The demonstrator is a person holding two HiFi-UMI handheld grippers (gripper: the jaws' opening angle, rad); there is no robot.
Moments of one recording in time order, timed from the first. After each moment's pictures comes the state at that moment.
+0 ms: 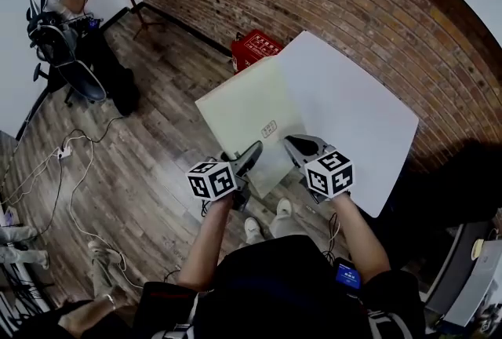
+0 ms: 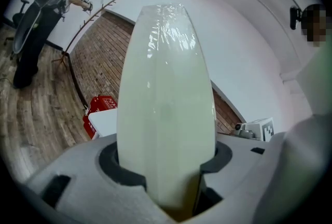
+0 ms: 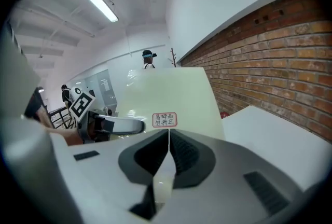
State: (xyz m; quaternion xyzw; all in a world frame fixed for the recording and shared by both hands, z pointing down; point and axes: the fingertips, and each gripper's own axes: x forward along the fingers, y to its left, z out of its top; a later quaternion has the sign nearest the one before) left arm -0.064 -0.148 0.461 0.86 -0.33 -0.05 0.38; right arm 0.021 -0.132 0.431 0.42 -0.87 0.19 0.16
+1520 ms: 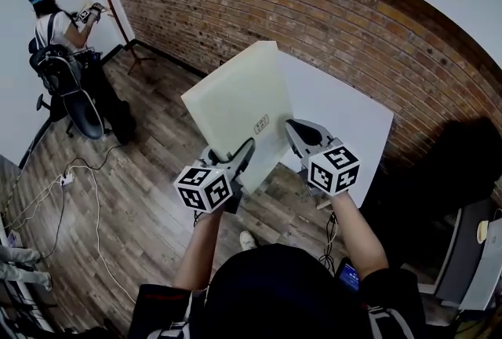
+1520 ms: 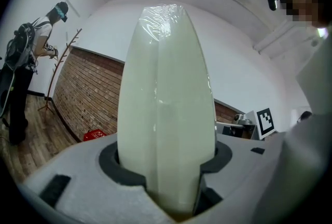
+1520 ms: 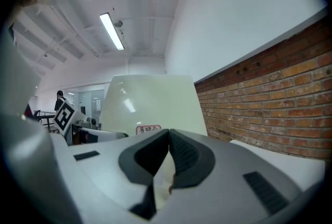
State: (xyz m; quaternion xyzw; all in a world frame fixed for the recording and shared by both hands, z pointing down) left arm -0.008 -0.064 0.319 0.92 -0.35 -0.04 0.20; right arm 0.102 -0.060 0.285 0.49 -0.87 0.08 0.02
